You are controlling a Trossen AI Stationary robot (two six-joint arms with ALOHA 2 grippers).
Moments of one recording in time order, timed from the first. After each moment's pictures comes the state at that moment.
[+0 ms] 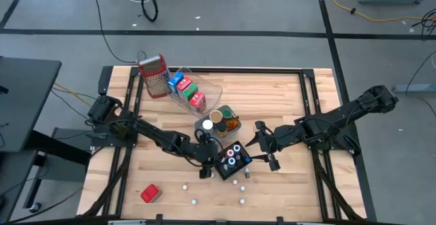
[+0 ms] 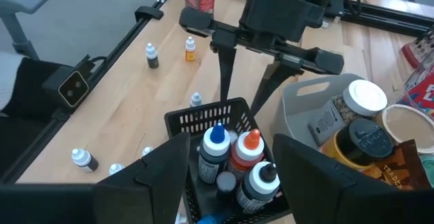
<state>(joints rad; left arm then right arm) -0.34 1.75 0.98 0.06 -0.22 -0.35 0.37 1.19 0.84 -0.23 0.10 -0.02</state>
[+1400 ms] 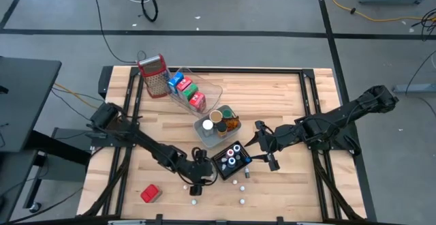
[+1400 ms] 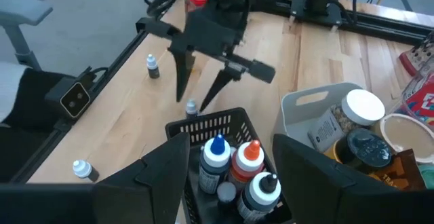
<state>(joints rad) -0.50 1.83 0.98 0.08 -0.20 -0.39 0.37 1.19 0.84 -0.19 0.10 -0.02</state>
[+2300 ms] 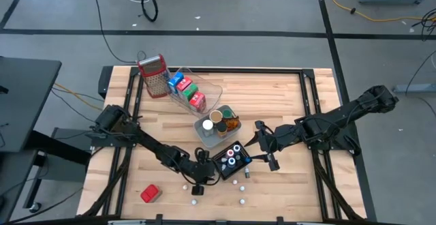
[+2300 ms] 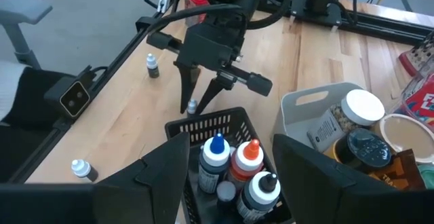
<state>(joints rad) -0.48 1.89 0.98 0.13 -0.17 -0.35 0.37 1.19 0.84 -0.20 0.10 -0.02</state>
